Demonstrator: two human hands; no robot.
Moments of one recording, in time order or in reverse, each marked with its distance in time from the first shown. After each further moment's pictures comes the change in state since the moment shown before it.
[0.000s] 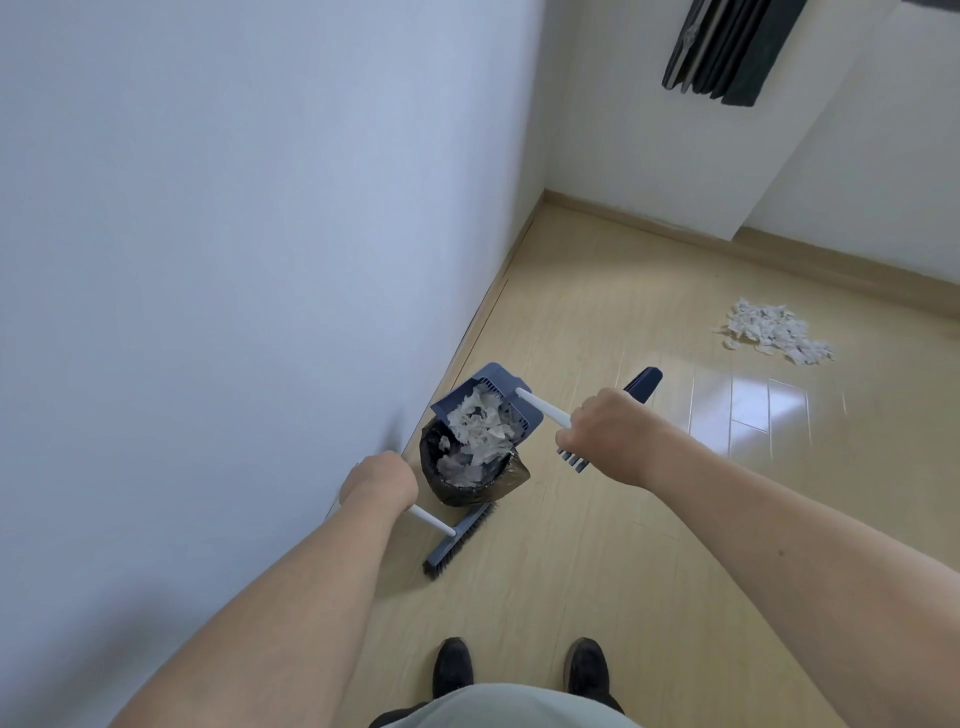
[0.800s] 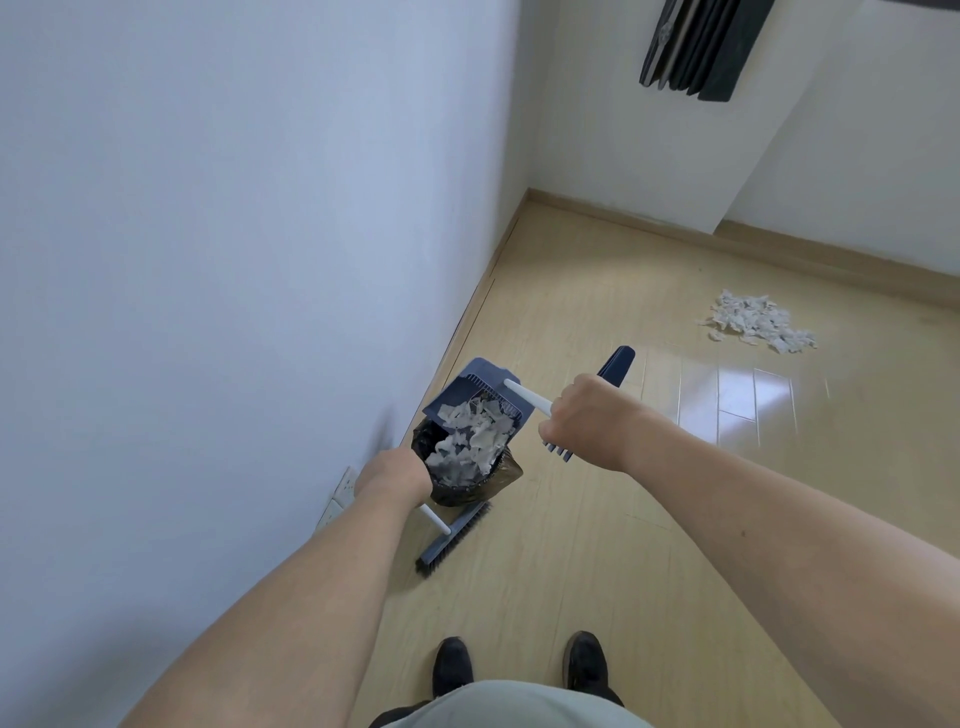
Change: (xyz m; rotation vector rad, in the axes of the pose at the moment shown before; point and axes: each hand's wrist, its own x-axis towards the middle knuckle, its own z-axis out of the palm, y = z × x) left_hand -0.011 0.023 0.001 0.111 0.002 0.144; right_hand -0.001 0.001 -0.016 -0.148 -0.004 -0.047
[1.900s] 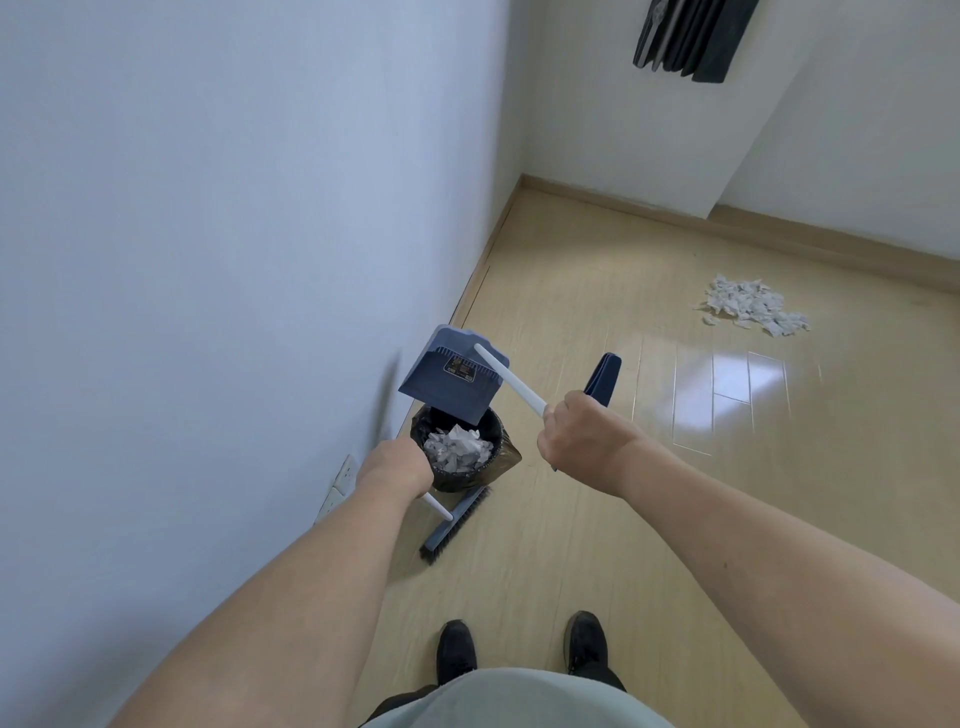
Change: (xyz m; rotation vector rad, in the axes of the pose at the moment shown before) left_hand 0.001 -0.010 0.011 -0.063 -0.015 0.042; right_hand -0.004 -0.049 0.021 -0.180 -0.005 0.003
